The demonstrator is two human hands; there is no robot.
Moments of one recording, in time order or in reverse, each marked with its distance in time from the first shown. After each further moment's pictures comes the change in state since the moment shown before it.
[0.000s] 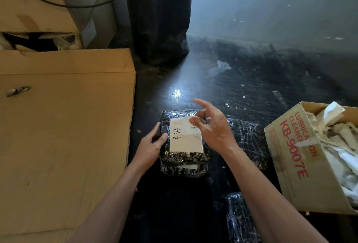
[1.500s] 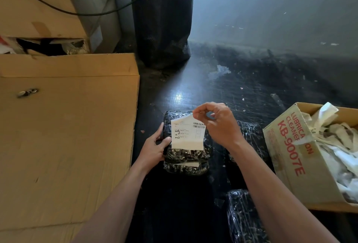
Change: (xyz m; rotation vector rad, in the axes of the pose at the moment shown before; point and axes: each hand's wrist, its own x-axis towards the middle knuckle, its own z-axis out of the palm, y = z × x) left_hand -0.016 0.001 0.003 -0.053 -0.044 0.026; right_hand -0.013 -0.035 -0.018 -0.130 0.018 -0.150
